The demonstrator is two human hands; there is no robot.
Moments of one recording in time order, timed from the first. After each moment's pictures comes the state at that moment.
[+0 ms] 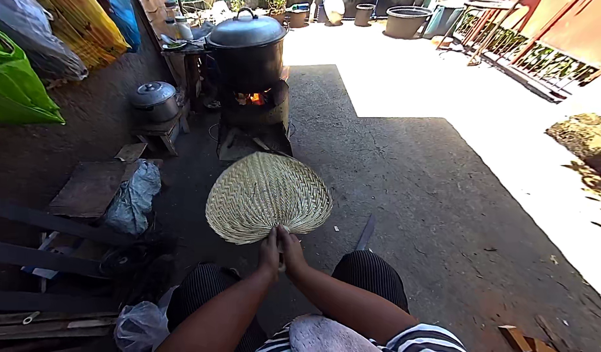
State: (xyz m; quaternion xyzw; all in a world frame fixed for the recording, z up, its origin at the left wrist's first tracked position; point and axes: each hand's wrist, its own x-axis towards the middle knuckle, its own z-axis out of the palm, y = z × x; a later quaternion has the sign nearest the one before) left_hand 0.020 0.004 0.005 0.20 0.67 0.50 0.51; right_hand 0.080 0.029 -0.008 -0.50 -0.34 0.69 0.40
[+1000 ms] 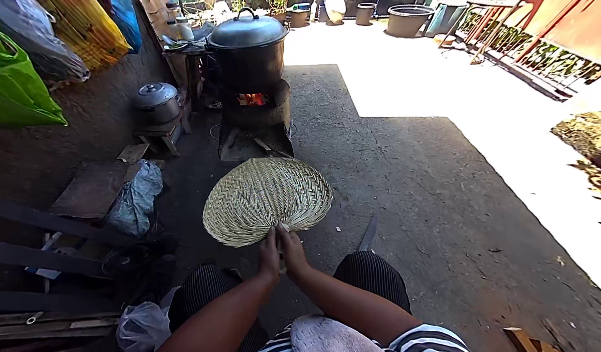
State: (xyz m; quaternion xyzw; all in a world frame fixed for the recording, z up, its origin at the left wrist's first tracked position) left_hand 0.020 0.003 0.010 0.19 0.64 0.56 0.49; right_hand 0.077 0.029 -0.001 -0.46 -0.37 0.68 0.42
